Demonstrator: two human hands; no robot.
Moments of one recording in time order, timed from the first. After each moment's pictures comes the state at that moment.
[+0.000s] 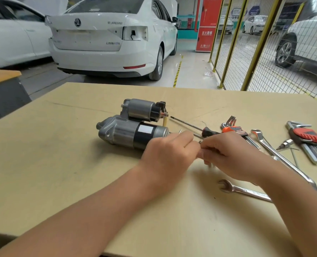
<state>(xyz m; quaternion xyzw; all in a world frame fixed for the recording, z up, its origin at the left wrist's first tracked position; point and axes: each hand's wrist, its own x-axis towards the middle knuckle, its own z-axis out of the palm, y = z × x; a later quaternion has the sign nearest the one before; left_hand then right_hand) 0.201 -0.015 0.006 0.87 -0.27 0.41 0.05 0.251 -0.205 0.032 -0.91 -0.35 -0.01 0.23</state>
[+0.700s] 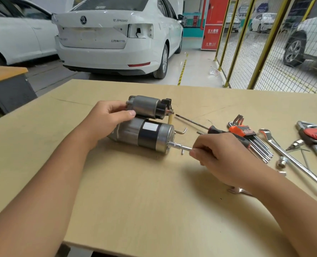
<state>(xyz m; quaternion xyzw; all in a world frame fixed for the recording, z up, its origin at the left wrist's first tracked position) 0.242 0.140 0.027 0.83 -0.04 0.13 0.54 0.239 -0.179 0.023 -0.91 -0.34 -0.07 0.24</state>
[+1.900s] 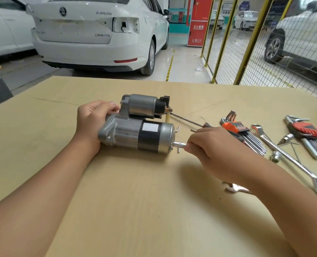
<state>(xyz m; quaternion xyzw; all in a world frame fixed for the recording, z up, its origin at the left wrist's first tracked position) 0.261 0.126 0.006 0.65 0.07 0.27 0.70 0.239 -0.171 0.033 -0.92 -0.36 -0.07 0.14</state>
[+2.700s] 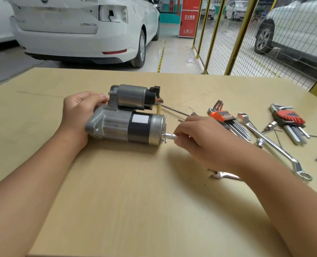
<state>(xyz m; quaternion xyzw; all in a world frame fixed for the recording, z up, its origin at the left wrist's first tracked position) 0.259 0.116 0.009 0.66 0.07 0.24 0.71 0.236 -0.178 0.034 -0.91 -0.37 -0.05 0.16</state>
